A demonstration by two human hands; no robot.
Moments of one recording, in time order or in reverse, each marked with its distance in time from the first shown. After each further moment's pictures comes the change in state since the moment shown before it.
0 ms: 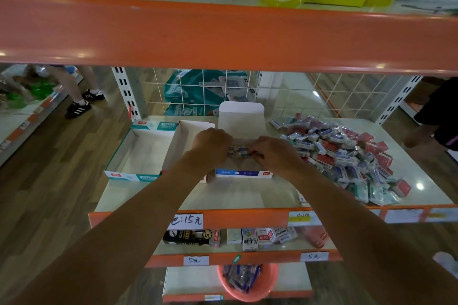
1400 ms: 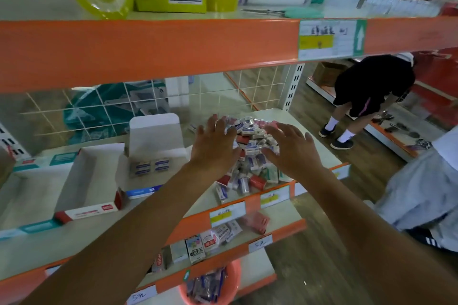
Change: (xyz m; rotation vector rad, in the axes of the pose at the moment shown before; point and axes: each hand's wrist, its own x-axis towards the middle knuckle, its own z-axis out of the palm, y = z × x) left_hand 0.024 0.173 -0.040 -0.067 0.246 0.234; right_hand -0.155 0.113 -0.068 -0.235 0.193 0.583
